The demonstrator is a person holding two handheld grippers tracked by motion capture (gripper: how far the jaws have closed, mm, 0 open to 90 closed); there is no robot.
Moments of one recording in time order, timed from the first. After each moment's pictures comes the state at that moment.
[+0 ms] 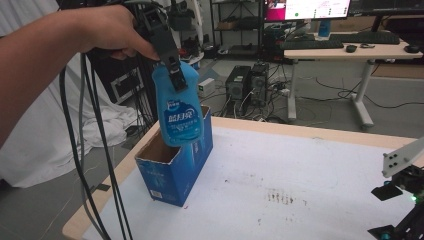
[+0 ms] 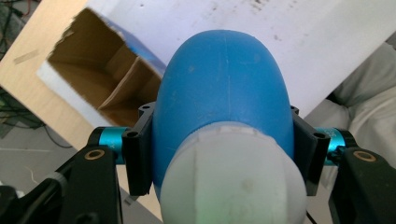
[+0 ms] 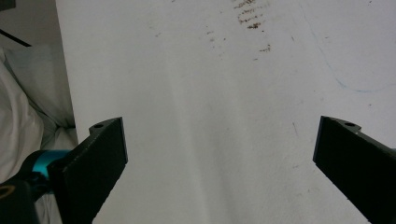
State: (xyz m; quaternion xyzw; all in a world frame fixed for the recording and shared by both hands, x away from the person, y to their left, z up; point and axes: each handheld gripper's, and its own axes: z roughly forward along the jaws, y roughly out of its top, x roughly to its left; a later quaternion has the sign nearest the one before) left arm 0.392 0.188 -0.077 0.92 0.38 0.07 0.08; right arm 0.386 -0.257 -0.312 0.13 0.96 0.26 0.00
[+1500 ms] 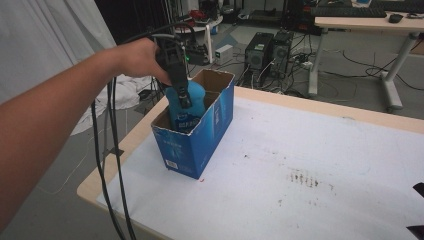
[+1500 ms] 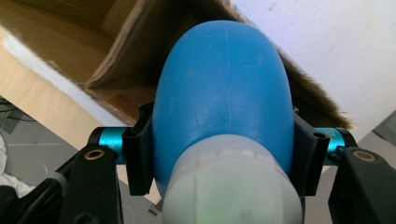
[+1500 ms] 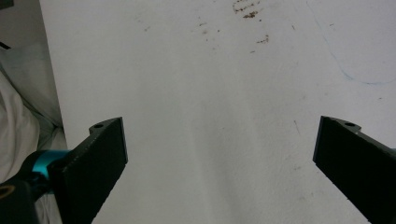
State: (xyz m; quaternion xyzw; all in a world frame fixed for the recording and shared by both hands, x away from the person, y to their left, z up) left arm 0.426 0.247 -0.233 0.94 0.34 0.05 0.02; right arm 0.399 -0.250 -0.326 0.14 0.96 0.25 -0.01
